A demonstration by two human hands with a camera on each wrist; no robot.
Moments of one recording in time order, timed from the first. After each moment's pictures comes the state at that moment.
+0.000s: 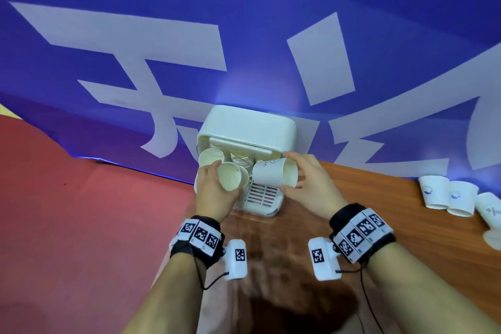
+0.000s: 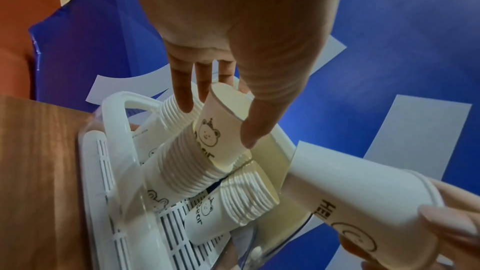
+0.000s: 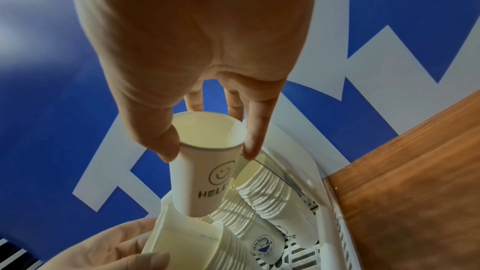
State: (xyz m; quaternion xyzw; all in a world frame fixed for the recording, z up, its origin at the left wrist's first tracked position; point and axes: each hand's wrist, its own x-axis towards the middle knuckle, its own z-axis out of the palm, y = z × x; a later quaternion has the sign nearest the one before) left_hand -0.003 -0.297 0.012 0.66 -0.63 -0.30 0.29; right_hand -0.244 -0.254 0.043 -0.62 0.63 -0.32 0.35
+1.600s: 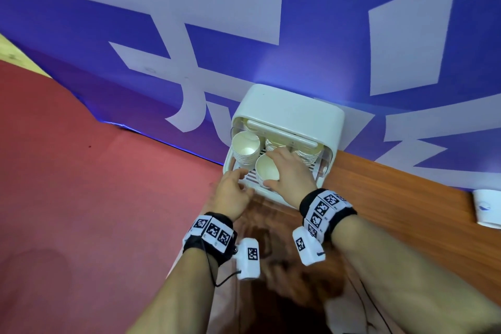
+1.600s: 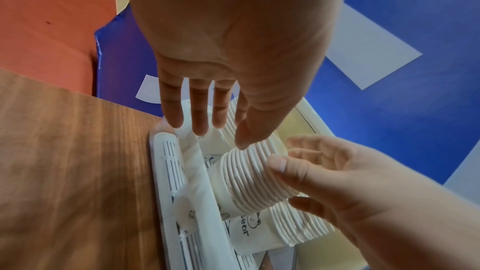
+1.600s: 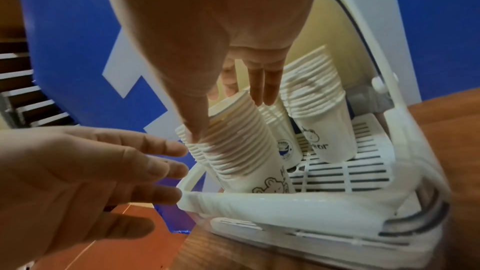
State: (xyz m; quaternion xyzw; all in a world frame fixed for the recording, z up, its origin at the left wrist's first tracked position) left_hand 0.043 -0.296 -0.037 0.66 -0.58 -0.41 0.24; right_hand -0.131 -0.316 -0.006 -0.74 0.63 -0.11 0.23
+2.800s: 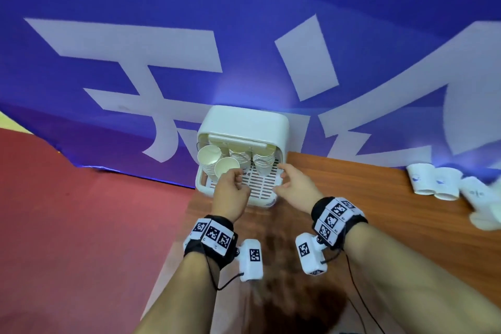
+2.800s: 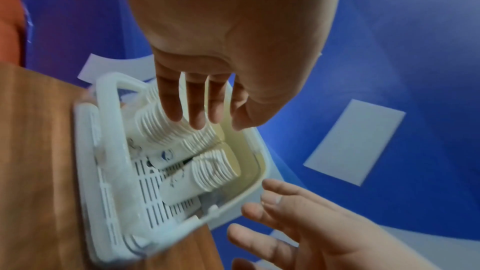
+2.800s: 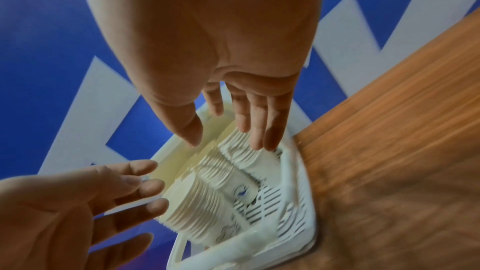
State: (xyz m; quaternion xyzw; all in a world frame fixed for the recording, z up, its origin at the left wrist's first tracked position) left_hand -0.029 -0.260 0.027 0.63 -0.61 -0.40 0.28; right_hand -0.220 -0.234 0.031 -0.56 0.69 -0.23 0.40
